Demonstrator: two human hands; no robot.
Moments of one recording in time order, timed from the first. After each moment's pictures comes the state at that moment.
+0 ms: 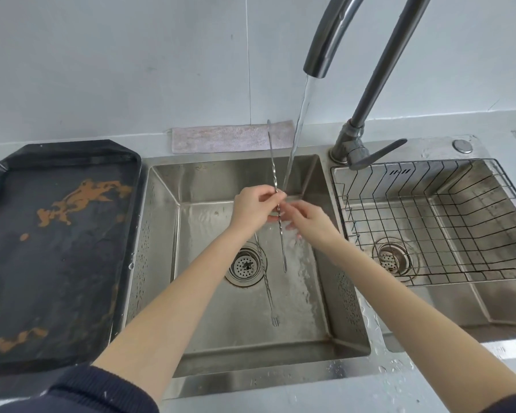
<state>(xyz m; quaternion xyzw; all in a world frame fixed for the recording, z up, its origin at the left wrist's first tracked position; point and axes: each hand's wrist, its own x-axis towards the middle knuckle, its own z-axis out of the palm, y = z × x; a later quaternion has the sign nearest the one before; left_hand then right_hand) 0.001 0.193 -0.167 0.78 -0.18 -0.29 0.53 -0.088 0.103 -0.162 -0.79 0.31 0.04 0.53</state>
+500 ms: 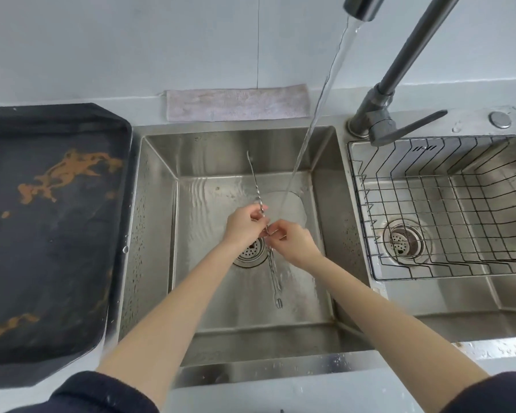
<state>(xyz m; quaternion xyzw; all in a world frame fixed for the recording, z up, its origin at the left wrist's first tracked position) -0.009 0.226 -0.233 0.82 -0.08 -0.36 0.44 -0.088 0.141 -0.230 -0.80 0.33 0.17 0.48</state>
